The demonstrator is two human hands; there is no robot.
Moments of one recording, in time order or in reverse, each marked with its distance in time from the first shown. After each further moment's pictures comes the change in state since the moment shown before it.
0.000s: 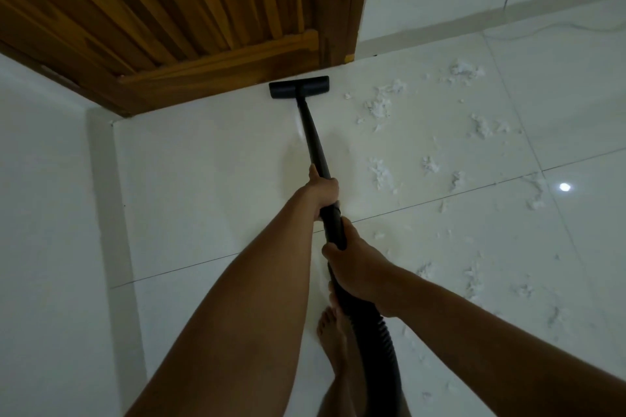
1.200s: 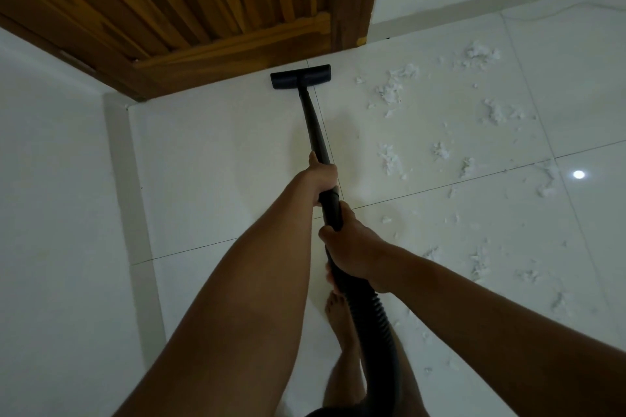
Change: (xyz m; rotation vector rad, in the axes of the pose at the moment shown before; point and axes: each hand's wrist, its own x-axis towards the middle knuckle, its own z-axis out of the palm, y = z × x) left_hand -0.014 -0.002 -0.024 0.044 0.026 -0.021; right_hand -0.010 -0.020 0.016 0.071 -0.063 0.073
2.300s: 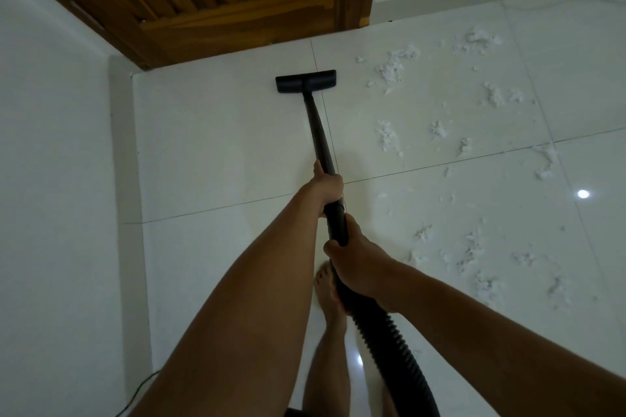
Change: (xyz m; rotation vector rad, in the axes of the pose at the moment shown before) left_hand -0.027 -0.136 0.081 -0.043 0.026 0.028; right_hand -0.030 0.157 0.019 -0.115 0.018 -0.039
